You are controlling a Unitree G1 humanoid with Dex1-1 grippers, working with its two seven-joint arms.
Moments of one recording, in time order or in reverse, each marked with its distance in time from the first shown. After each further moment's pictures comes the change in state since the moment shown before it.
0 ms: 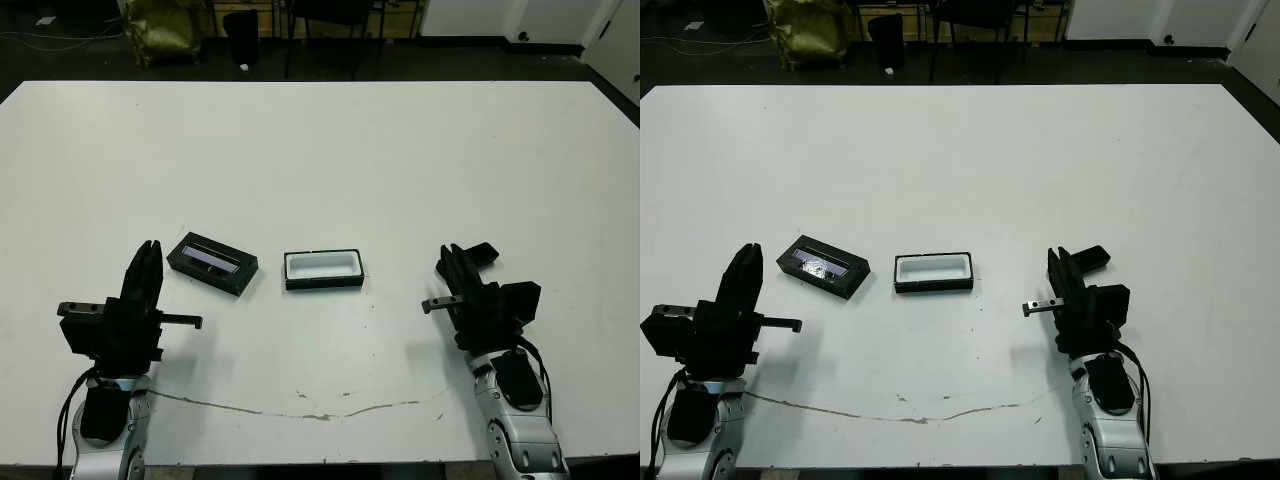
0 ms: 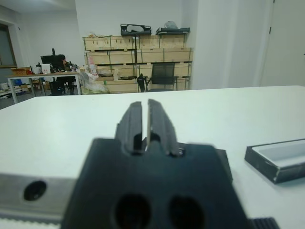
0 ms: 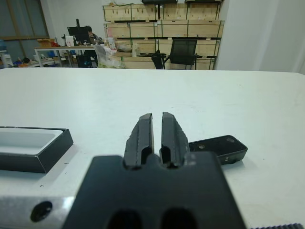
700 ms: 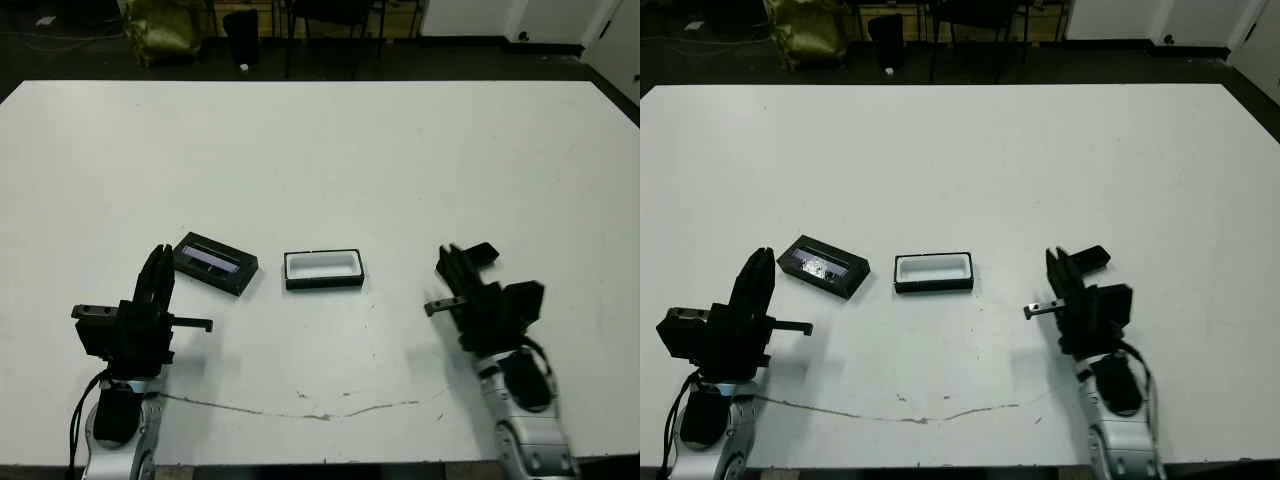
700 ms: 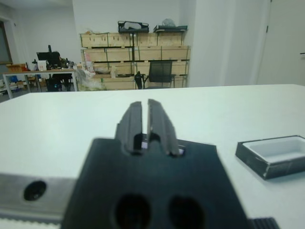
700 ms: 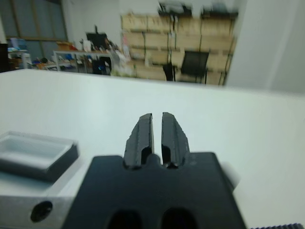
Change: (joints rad) left arm 0.040 -0.035 -0.044 -0.073 0.021 0.098 0.037; right arm -0.070 -0.155 -0.067 -0.101 0.075 0.035 0.154
